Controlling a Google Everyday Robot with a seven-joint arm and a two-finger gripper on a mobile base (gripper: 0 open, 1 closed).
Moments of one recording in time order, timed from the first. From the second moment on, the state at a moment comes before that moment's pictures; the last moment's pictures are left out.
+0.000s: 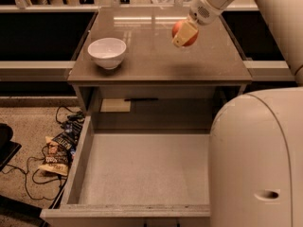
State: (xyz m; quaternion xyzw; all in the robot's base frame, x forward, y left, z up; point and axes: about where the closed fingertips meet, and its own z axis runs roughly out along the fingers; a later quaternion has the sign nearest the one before) arm 0.739 -0.115 0.918 -0.52 0.81 0.08 0.28
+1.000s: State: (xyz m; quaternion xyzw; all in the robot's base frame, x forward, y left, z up) arm 0.796 -0.188 0.861 -0.37 0.87 0.05 0.33
